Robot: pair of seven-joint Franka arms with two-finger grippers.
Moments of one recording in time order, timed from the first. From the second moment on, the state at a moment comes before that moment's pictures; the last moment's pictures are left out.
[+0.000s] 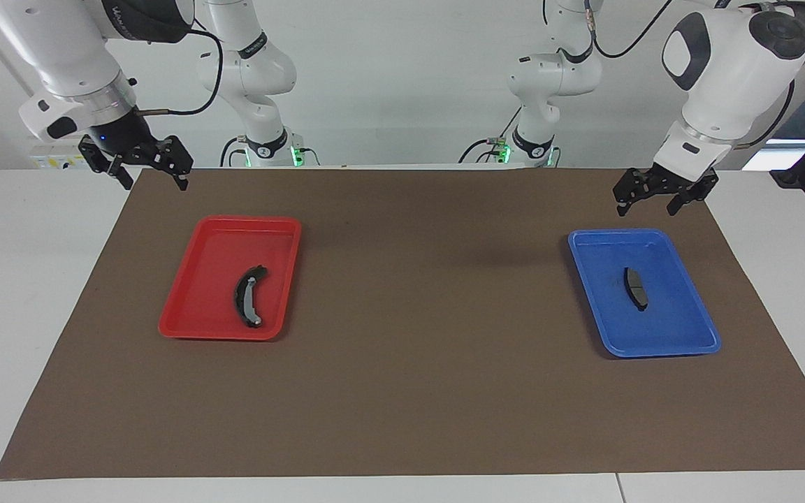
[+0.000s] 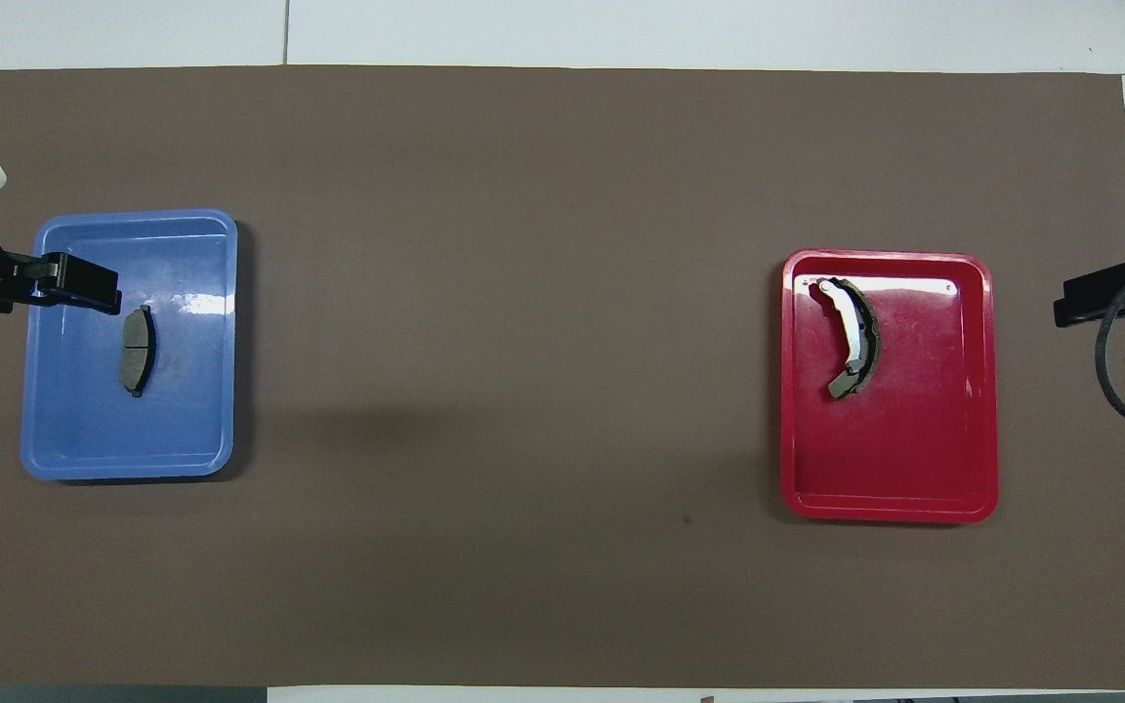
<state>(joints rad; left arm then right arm) -0.03 -0.01 -0.05 -1.69 0.03 1.65 0.02 -0.04 -0.06 -0.01 -1.65 -0.01 1.55 -0.01</state>
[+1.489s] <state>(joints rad) 0.01 -0.04 -0.05 -1.77 0.03 1.80 0.06 -0.03 -0.08 0.02 -1.80 0.00 1.75 -0.01</state>
